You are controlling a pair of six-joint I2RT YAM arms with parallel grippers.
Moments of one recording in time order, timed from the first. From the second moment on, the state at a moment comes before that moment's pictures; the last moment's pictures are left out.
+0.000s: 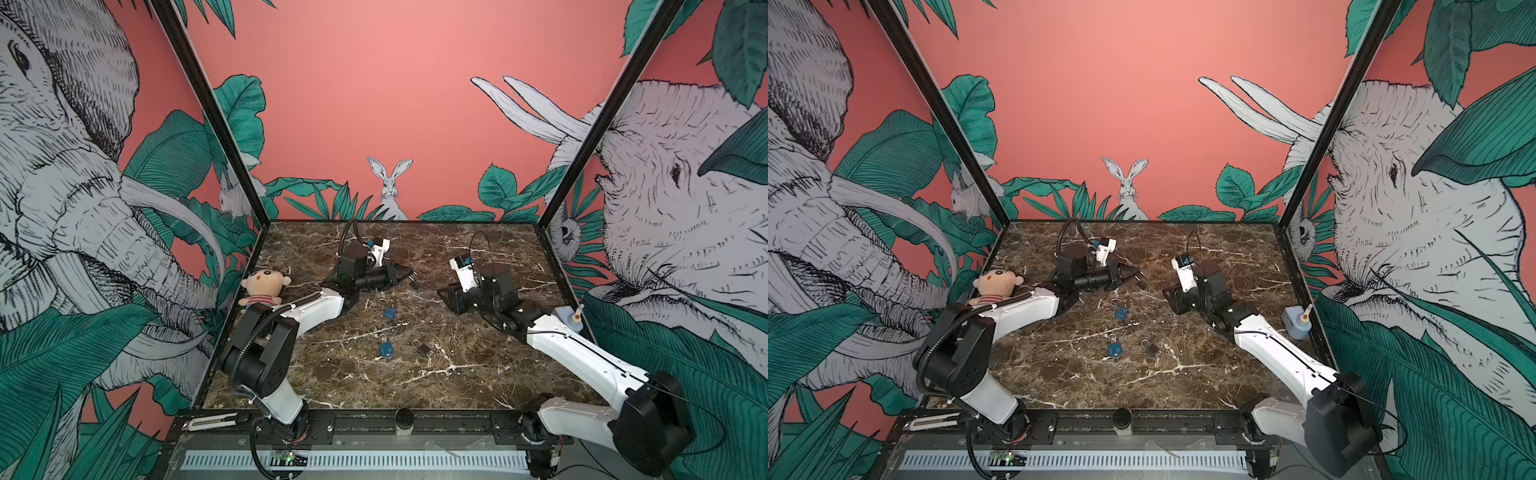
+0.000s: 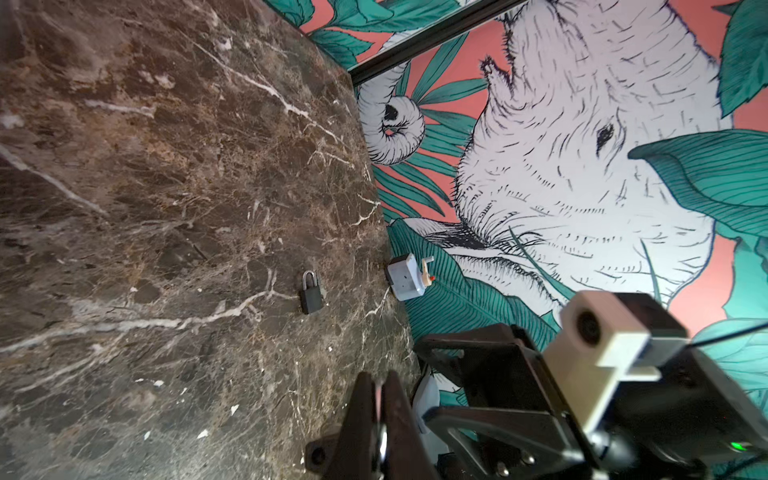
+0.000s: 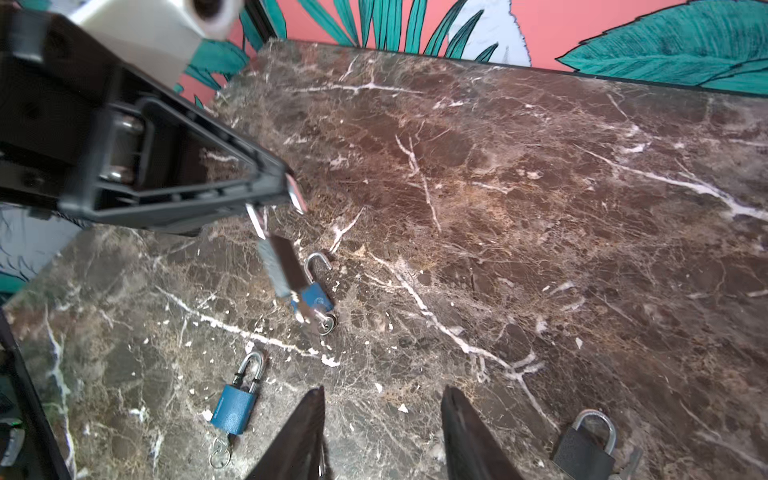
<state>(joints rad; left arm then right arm) -0.52 1.61 0.94 0.39 0.69 -0.99 0.51 1.19 0.78 -0.14 -0.25 0.16</state>
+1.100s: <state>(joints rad) -0.58 1.51 0.96 0.35 0.66 -1.09 0.57 1.27 0.85 0.04 -0.49 0.11</state>
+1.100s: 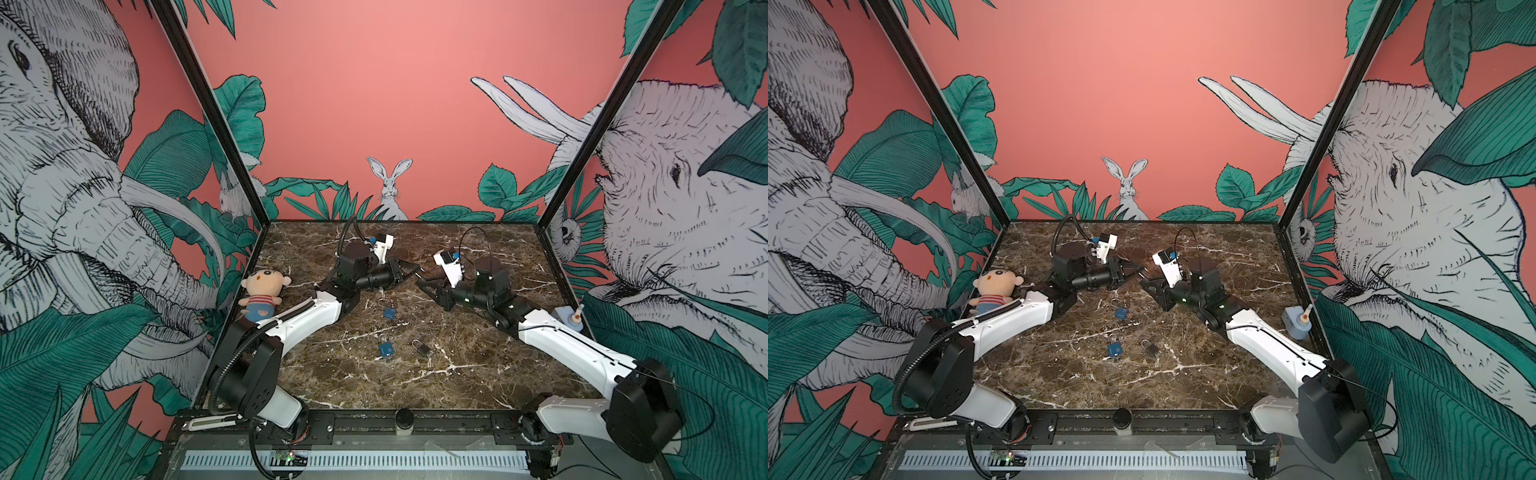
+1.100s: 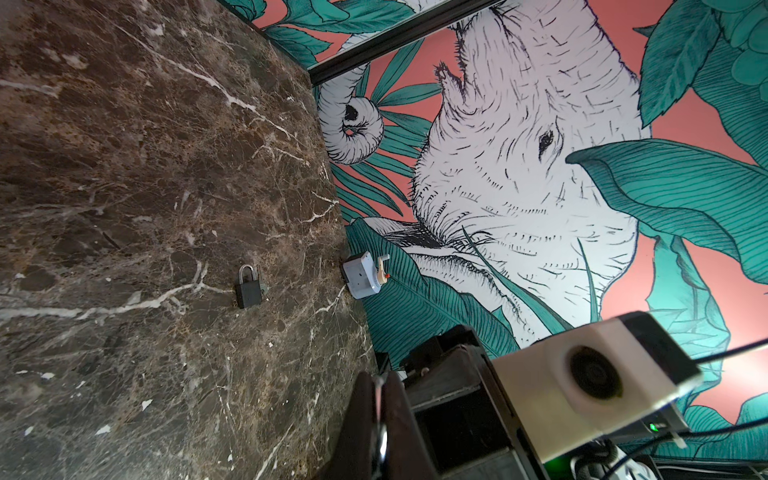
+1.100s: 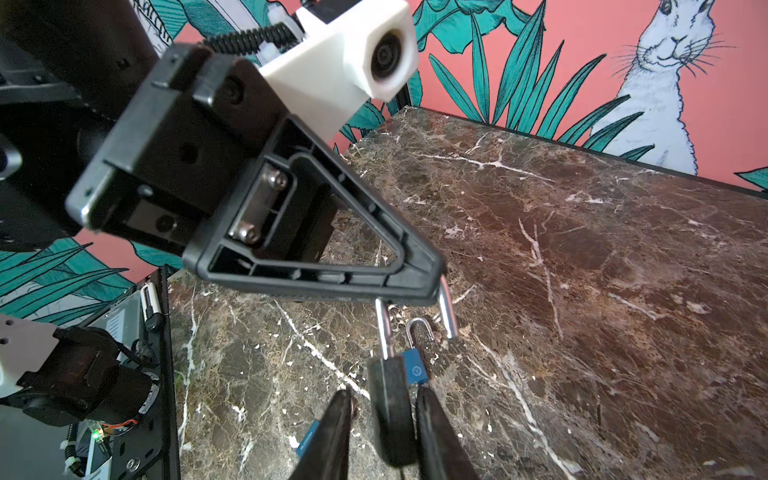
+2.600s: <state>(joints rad) -0.57 1.40 1.03 0.02 0.65 -0.58 0.61 1.24 0.95 -0.34 -0.56 0.04</state>
